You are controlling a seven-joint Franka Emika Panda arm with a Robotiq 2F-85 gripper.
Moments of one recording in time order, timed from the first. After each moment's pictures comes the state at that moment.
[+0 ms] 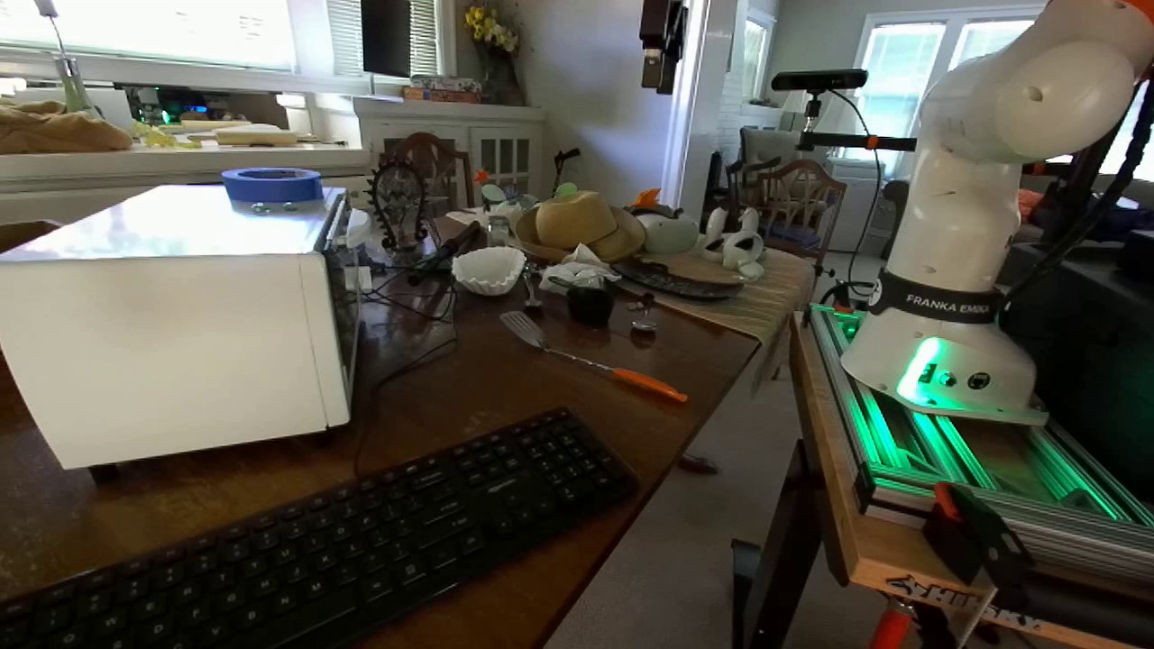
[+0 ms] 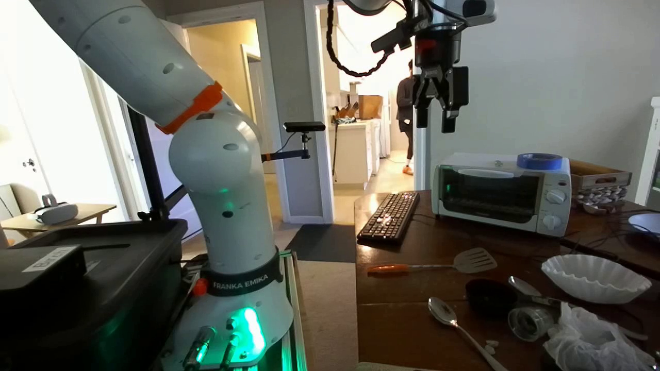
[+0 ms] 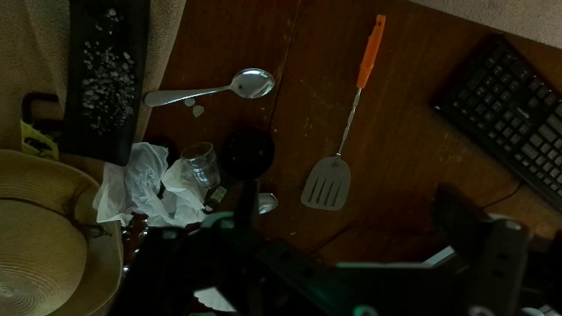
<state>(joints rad) 0.00 -0.61 0.00 -2.50 0.02 1.91 0.01</state>
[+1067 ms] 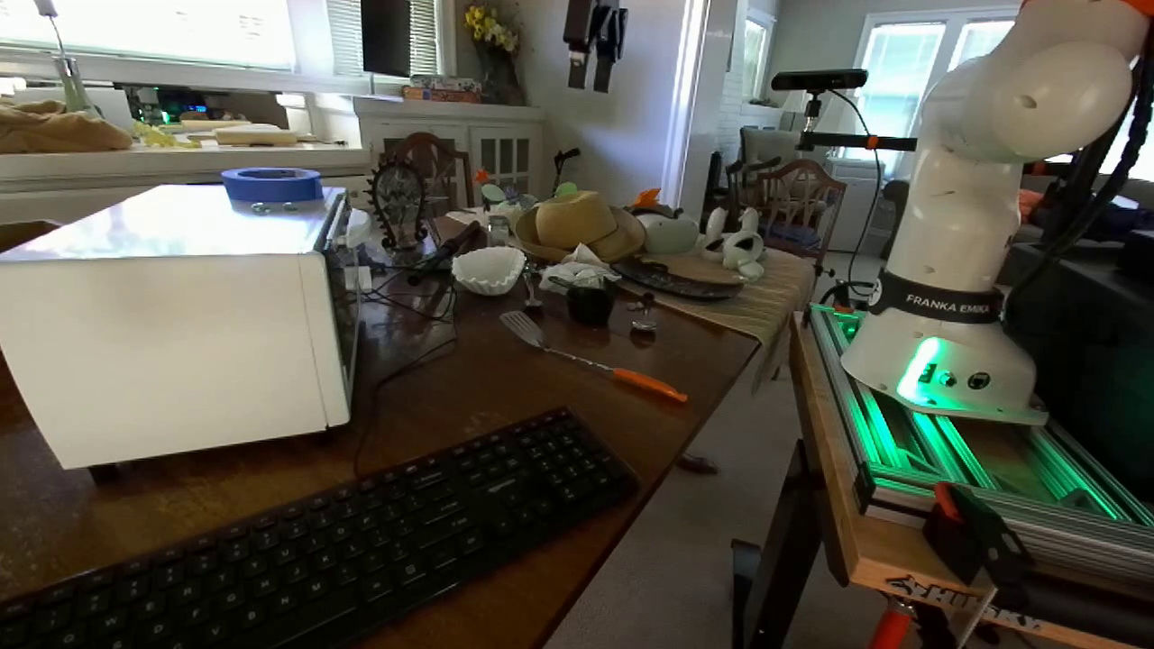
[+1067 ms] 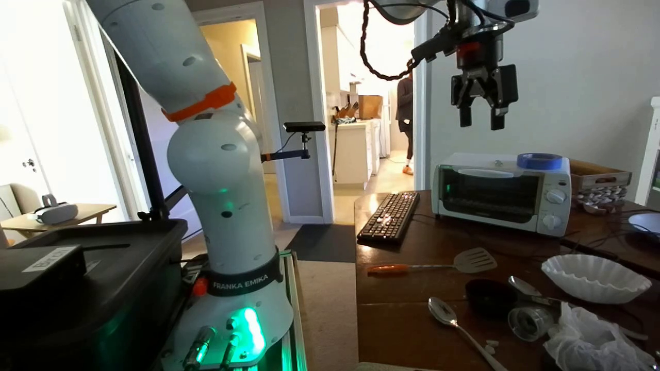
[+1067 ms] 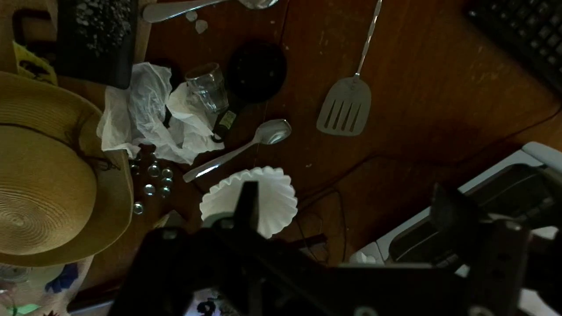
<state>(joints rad) -0.02 -0.37 0.02 -2.34 -0.02 2.08 0.07</state>
